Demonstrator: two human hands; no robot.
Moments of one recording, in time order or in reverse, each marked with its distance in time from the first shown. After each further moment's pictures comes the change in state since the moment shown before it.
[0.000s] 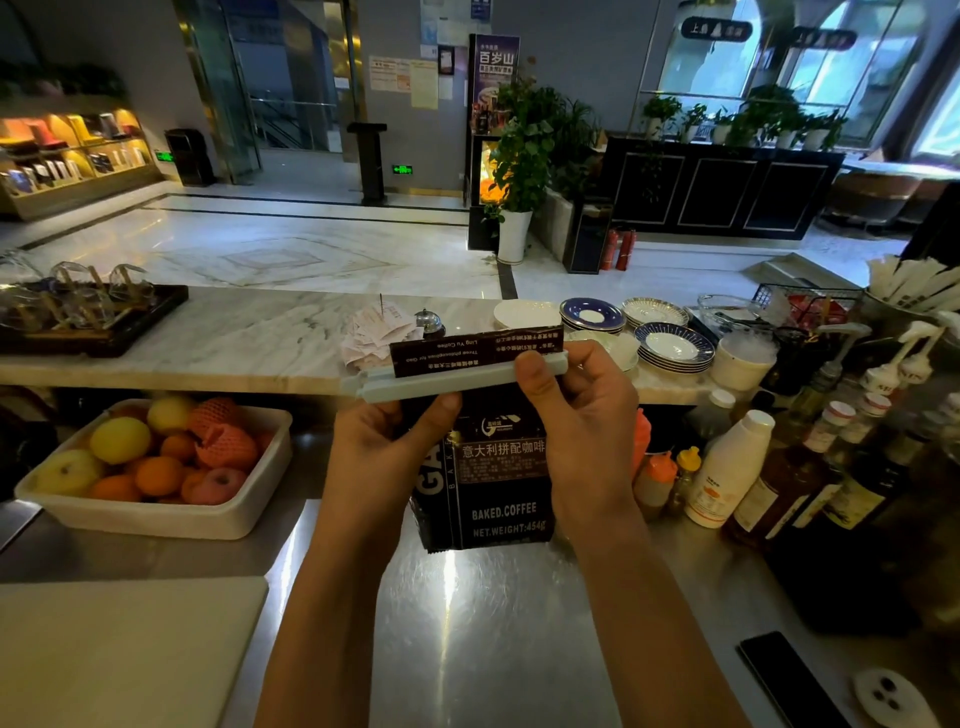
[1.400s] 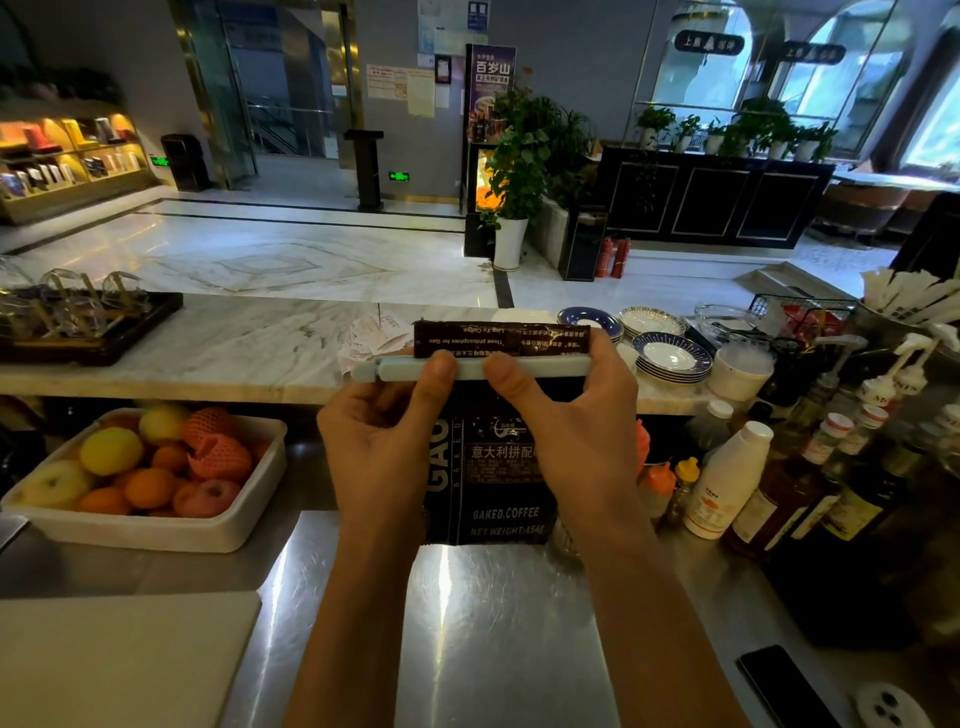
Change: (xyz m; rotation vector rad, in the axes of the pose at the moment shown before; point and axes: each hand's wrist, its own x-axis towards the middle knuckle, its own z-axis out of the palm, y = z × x) left_hand 0.006 0.024 0.029 -0.145 0.229 0.129; right_hand 0.008 -0.019 0.010 -0.215 0.005 -0.032
